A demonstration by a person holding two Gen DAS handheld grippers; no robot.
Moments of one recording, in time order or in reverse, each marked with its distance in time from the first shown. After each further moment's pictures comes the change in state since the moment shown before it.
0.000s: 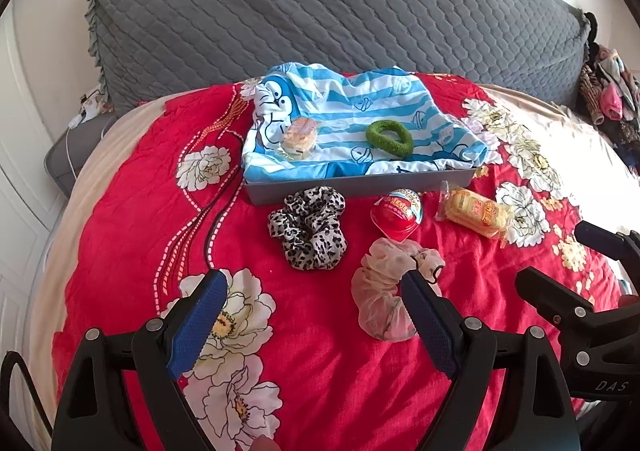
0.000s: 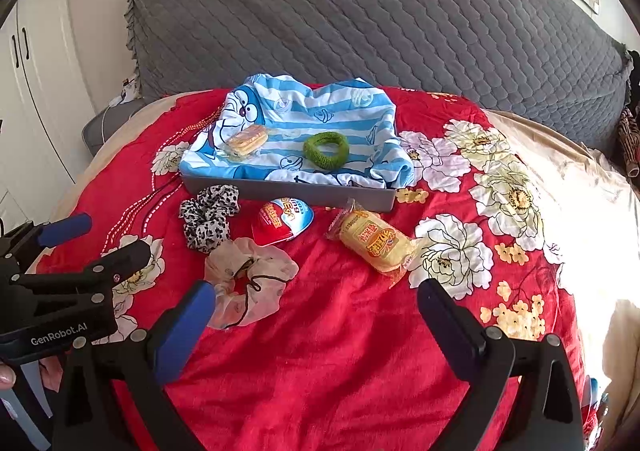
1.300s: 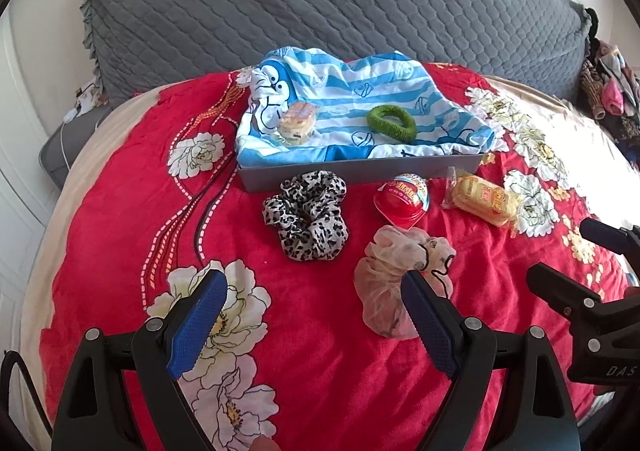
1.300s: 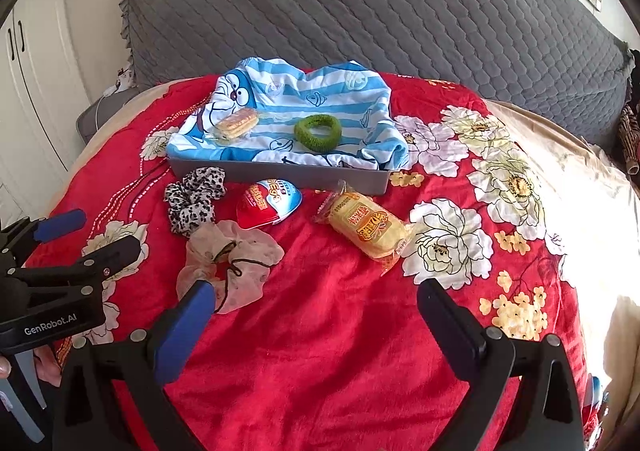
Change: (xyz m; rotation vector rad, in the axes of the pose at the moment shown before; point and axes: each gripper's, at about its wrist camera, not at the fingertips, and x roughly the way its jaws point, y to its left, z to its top) left arm 0.025 0.002 -0.008 0.002 0.025 -0.008; right arm 0.021 -0.009 -0.008 -0.004 0.041 -0.013
